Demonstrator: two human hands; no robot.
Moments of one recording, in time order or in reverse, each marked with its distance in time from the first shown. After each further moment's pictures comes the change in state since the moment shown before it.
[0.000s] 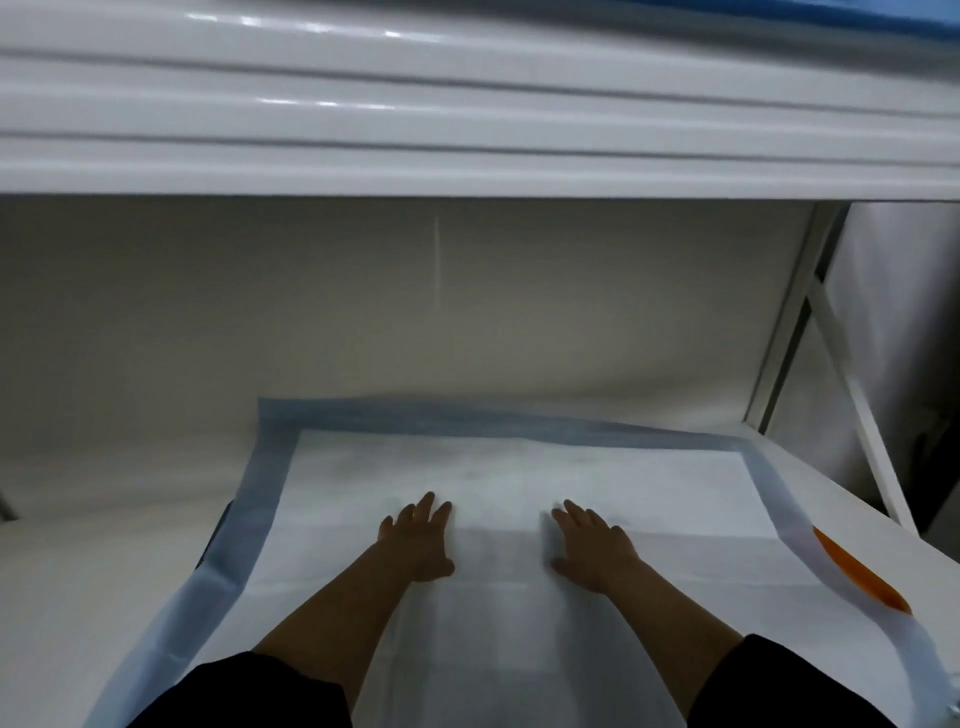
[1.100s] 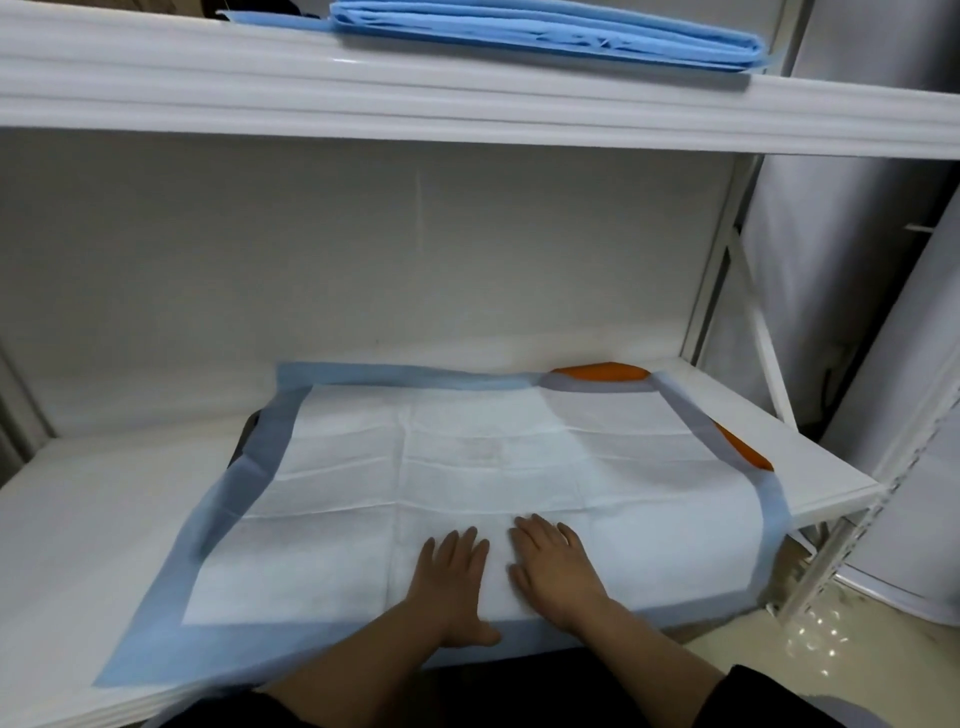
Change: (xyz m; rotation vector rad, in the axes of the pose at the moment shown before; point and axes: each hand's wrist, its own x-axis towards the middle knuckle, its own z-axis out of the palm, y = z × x) left_hand -0.184 0.077 0.122 0.129 0.018 0.254; right_hand -0.190 -0.051 0.093 0.017 0.221 -0.100
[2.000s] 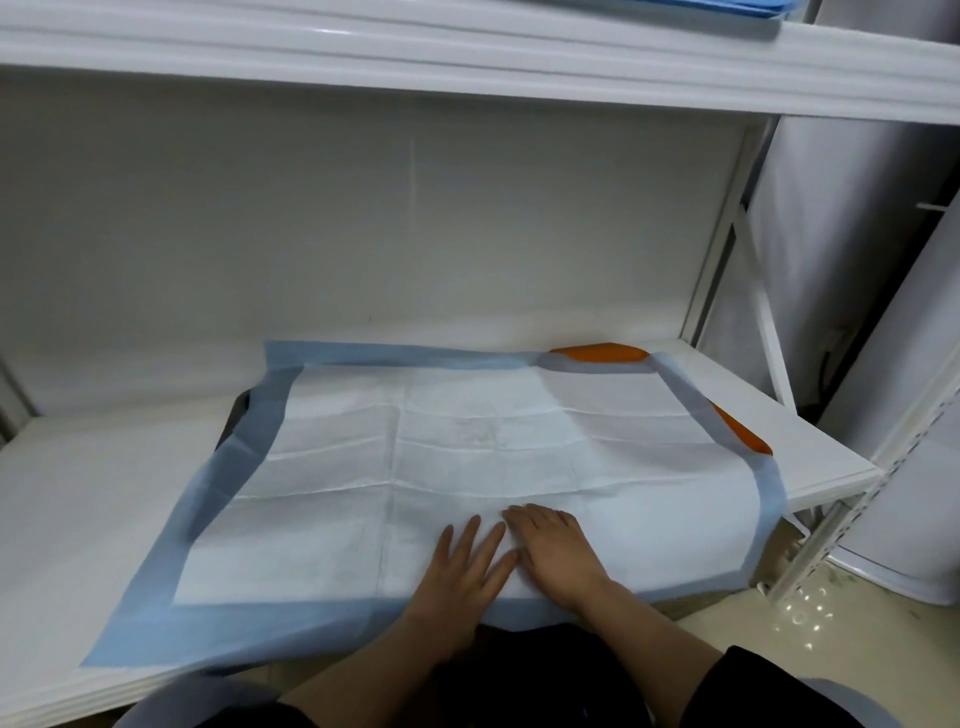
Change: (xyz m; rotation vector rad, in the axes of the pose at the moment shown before) left_hand 0.009 0.008 0.039 0.277 0.338 0.223; right_hand 0.002 0.012 0.006 0.103 0.053 -0.127
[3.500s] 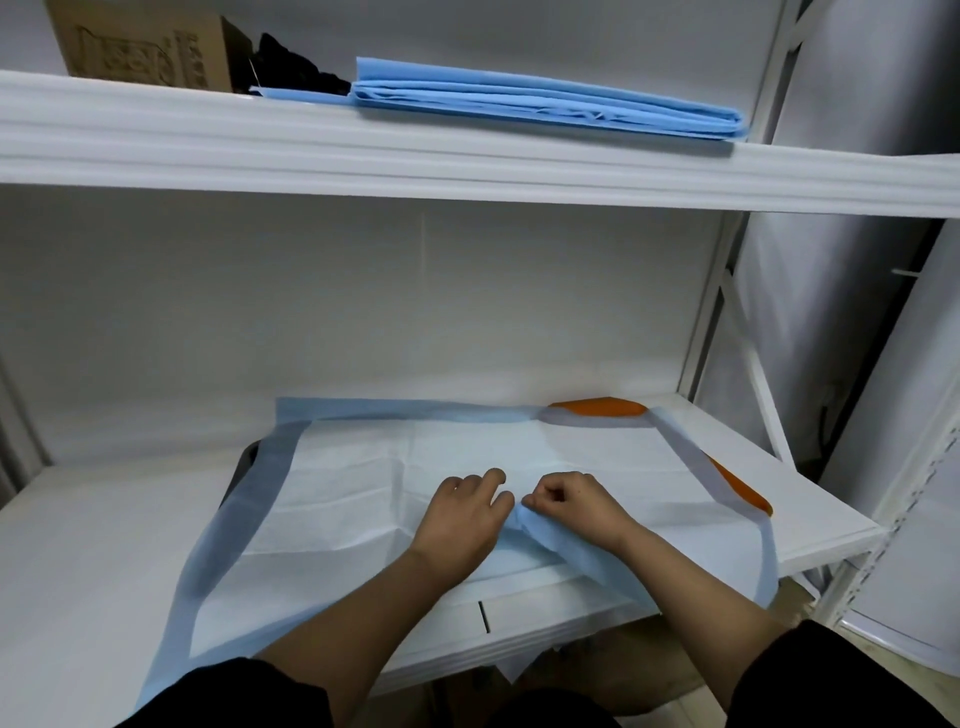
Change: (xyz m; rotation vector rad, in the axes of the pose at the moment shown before) left_hand 0.046 -0.062 -0.108 -0.016 0.456 -0.085; right_hand 0.046 0.024 -0.112 0.604 0.082 0.144
